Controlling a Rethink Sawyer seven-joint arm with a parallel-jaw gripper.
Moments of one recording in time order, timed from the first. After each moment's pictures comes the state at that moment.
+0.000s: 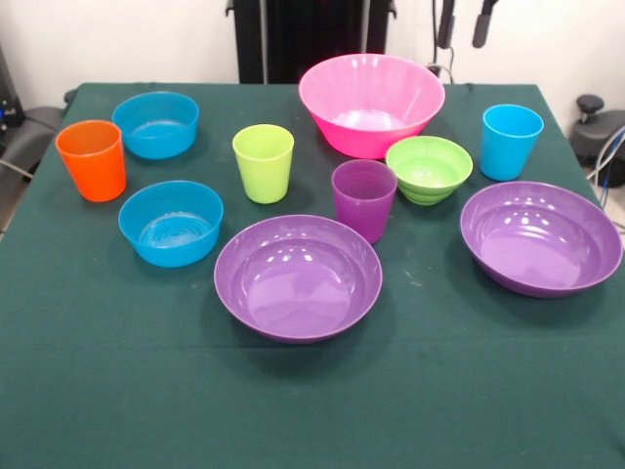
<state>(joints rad) 0.07 -0.96 -0.02 2.04 -0.41 0.23 1.68</state>
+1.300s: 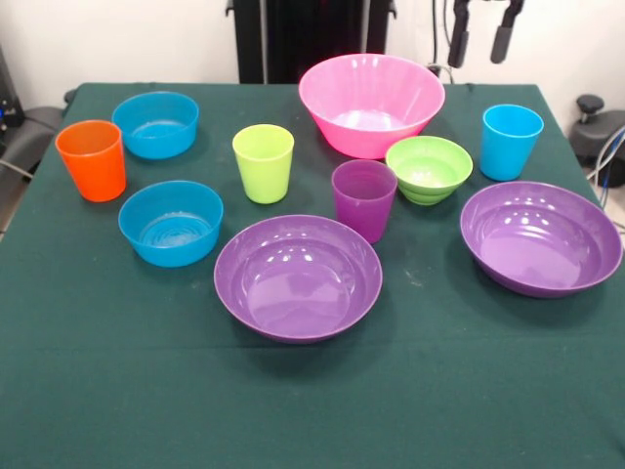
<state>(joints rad) -0.14 -0.95 0.26 1.82 -0.42 0.57 1.68</state>
